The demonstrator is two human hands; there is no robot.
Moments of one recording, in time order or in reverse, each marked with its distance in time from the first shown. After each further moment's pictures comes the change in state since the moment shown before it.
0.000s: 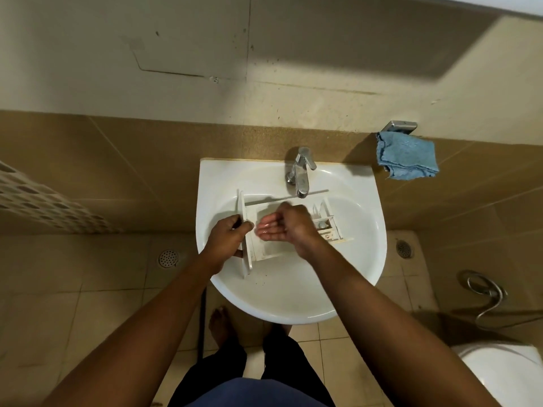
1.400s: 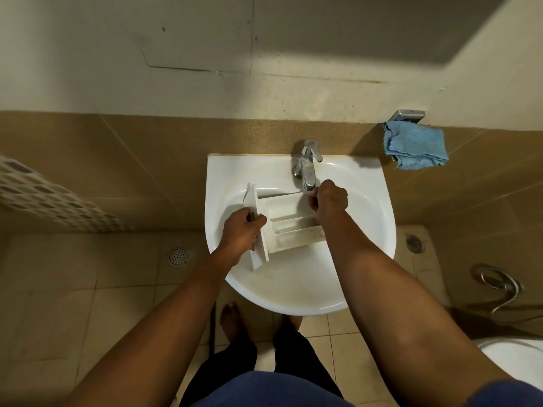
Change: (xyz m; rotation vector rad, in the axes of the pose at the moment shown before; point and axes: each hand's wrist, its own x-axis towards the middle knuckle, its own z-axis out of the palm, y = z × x) left_hand -0.009 0.011 0.015 0.124 0.131 0.003; right_hand 0.069 -0.021 -0.053 0.147 0.551 -0.042
